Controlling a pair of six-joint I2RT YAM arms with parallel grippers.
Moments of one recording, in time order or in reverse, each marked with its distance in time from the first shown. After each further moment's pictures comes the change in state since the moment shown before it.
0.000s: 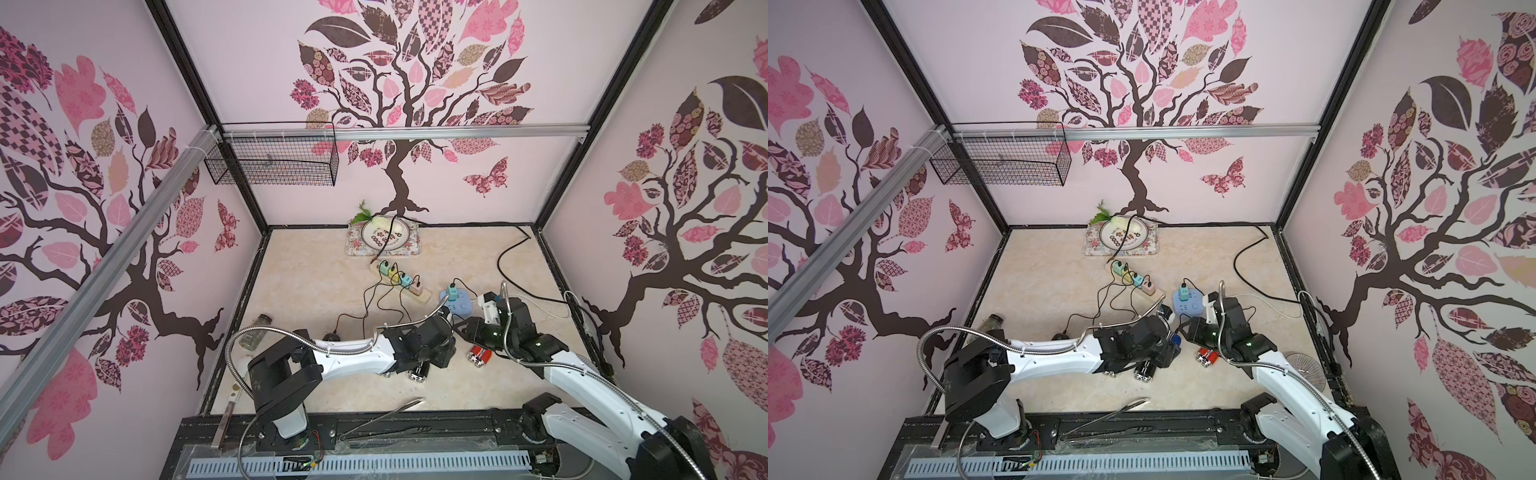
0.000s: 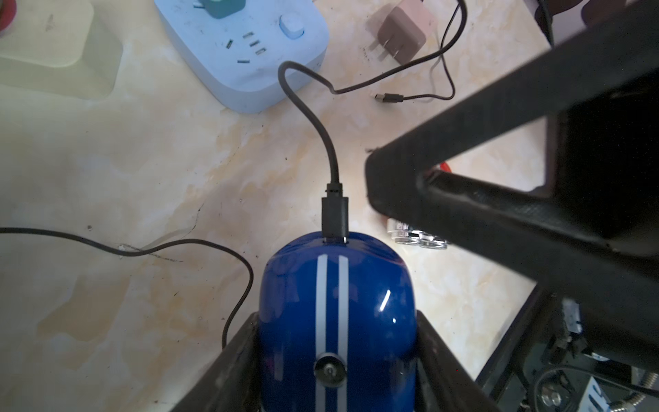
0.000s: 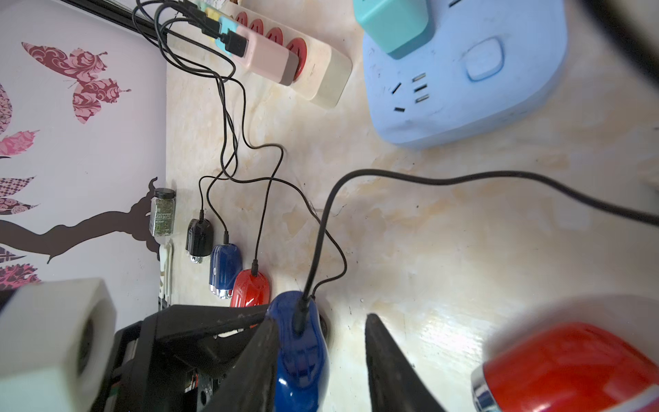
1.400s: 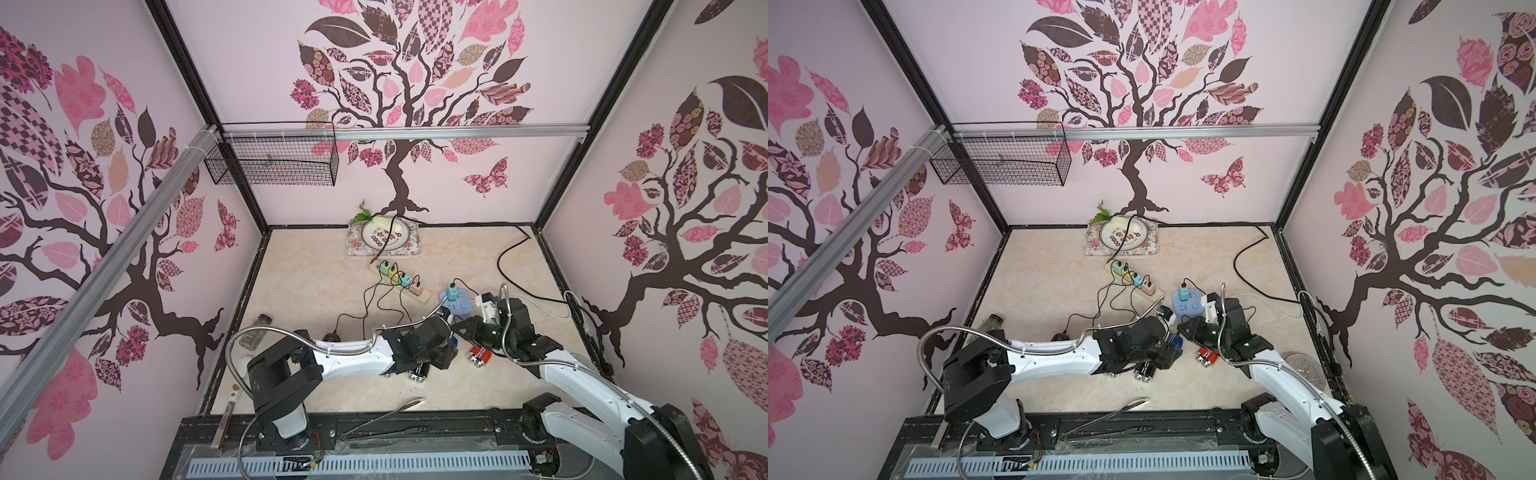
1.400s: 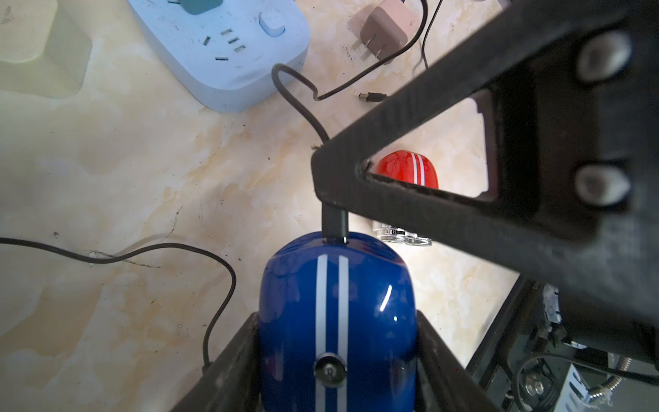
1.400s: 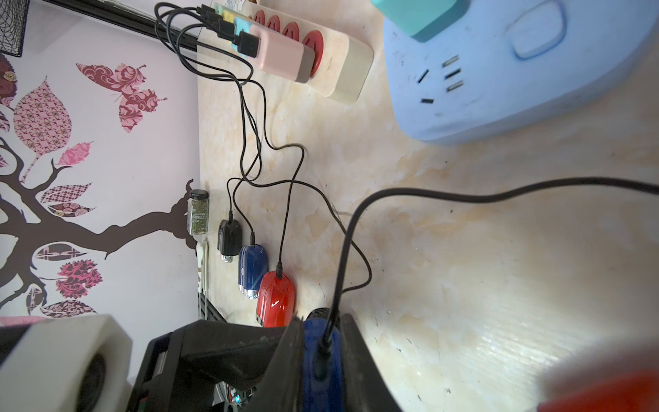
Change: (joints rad) left arm 0.001 -0.011 -0.034 0.048 0.036 0.000; right arm -0.047 0.054 -0.057 0.167 -0.114 0.079
